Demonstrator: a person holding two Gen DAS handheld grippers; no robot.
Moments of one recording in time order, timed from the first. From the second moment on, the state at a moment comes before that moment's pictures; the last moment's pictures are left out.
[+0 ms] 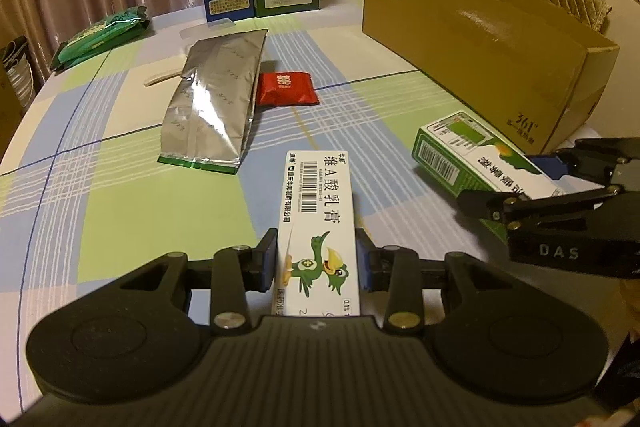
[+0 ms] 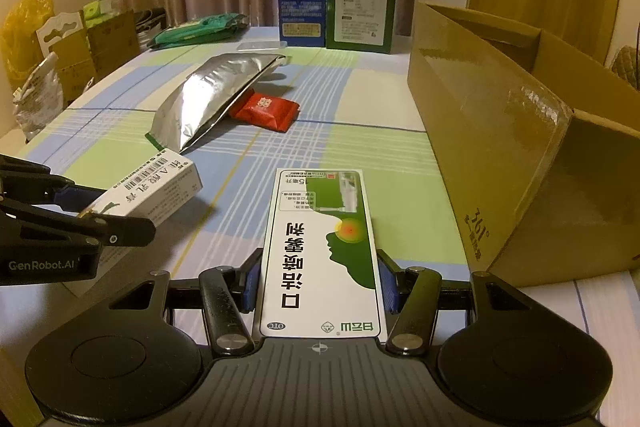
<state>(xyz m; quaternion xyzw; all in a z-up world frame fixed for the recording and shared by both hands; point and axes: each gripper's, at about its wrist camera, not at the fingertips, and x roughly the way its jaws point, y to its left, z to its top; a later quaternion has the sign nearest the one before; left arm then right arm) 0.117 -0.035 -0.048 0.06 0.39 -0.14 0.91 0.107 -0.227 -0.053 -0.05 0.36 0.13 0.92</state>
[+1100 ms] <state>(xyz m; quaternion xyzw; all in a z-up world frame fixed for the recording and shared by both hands) 0.083 -0.092 0.018 0.02 0.36 -0.15 0.92 0.068 -0.264 0.028 -0.05 0.28 0.12 0.95</state>
